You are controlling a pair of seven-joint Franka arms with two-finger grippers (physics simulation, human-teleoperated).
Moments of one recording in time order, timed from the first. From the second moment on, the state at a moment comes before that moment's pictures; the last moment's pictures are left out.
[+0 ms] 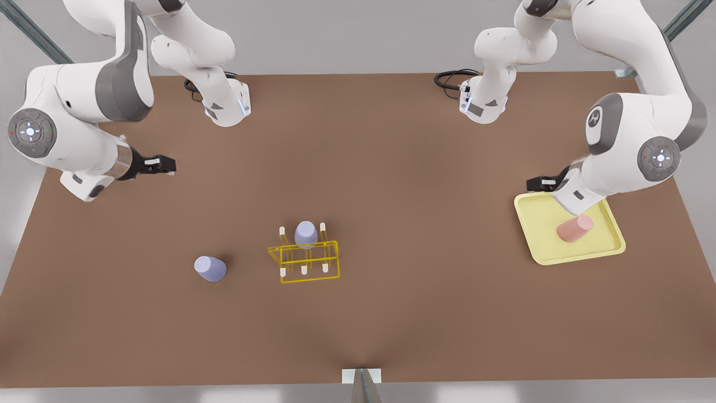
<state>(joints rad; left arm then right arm) -0.06 0.19 -0.02 -1.47 -0.03 1.41 -0.06 0.10 0.13 -0.01 -1.41 0.00 1.27 -0.04</state>
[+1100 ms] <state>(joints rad) 0.22 0.48 0.17 -1.82 -0.02 2.02 0.22 0.06 0.64 -0.01 -1.68 0.02 2.23 -0.07</state>
